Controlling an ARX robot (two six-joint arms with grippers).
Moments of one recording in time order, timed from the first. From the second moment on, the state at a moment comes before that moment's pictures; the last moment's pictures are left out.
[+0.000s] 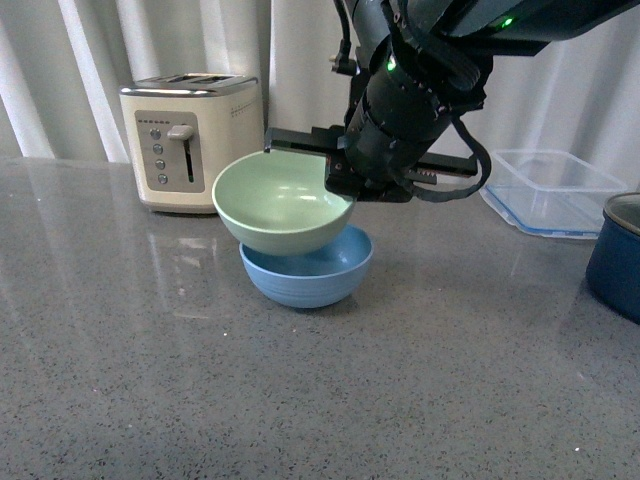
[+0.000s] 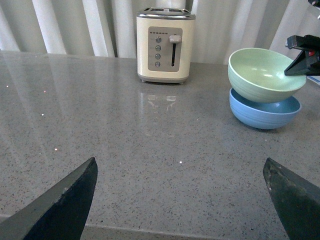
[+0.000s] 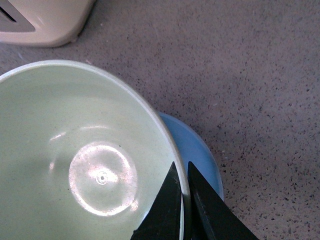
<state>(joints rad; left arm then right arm) 0.00 0.00 0.02 0.00 0.00 -0.01 0.46 2.08 1.68 -0.28 0.16 0.35</state>
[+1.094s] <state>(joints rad) 0.00 0.00 0.02 0.00 0.00 -0.01 0.21 1.20 0.42 0.78 0.20 0.01</state>
